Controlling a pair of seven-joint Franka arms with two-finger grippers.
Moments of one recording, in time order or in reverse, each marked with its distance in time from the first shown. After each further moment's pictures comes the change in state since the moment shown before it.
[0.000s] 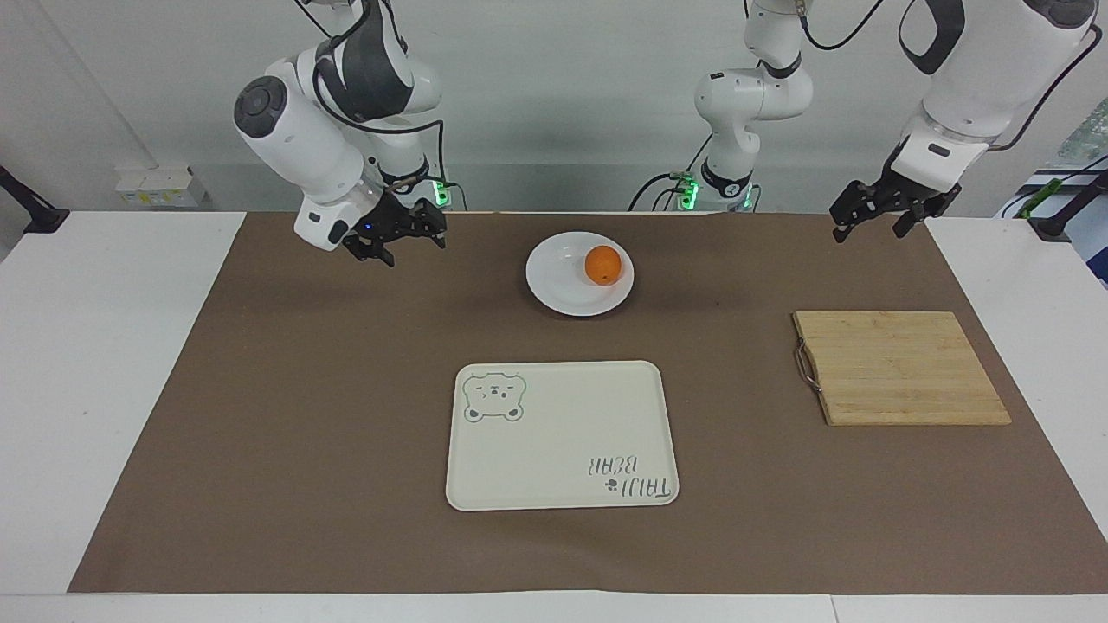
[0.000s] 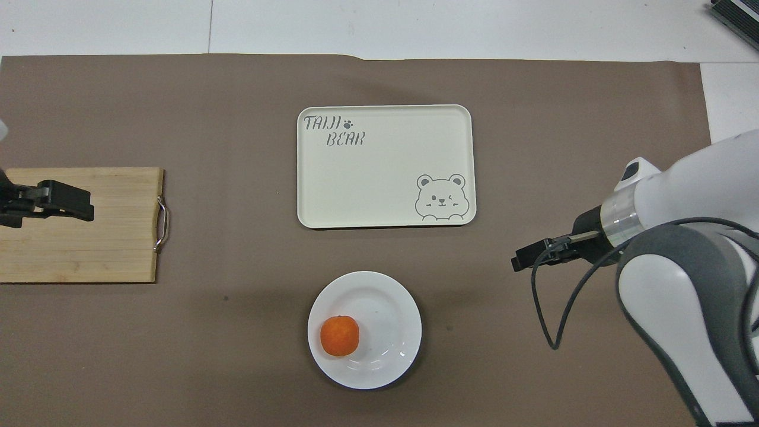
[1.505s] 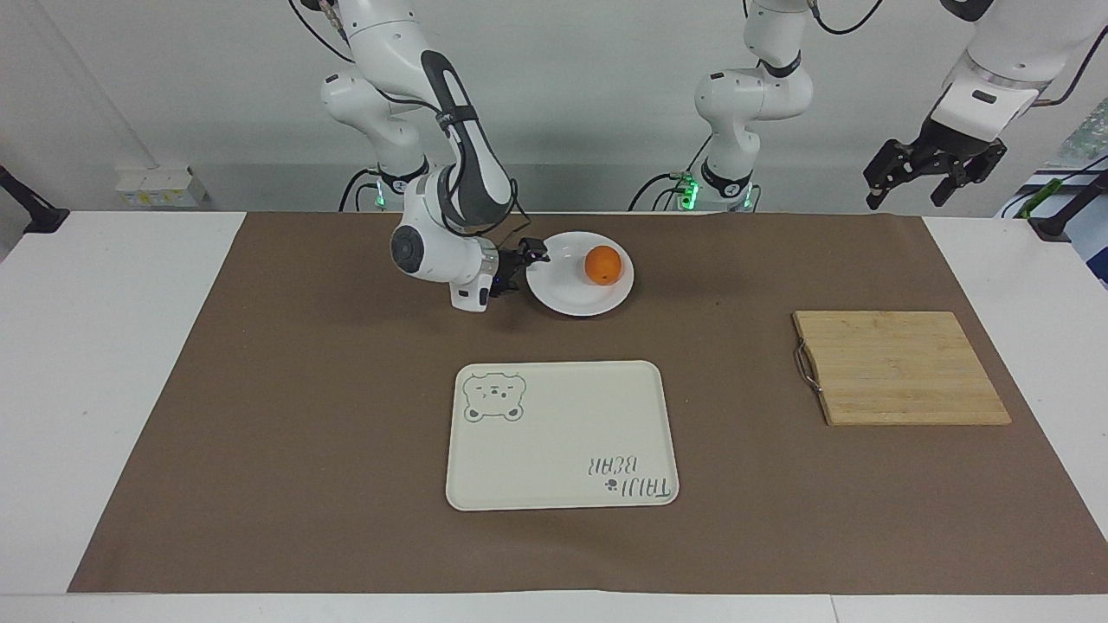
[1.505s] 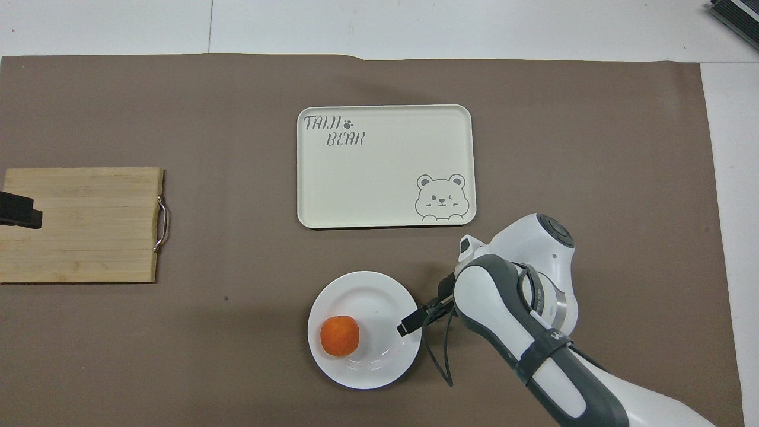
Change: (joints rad) left arm 0.005 -0.022 0.042 0.064 0.006 -0.072 0.095; right arm 0.255 0.238 0.004 -0.225 0.444 0.214 -0.438
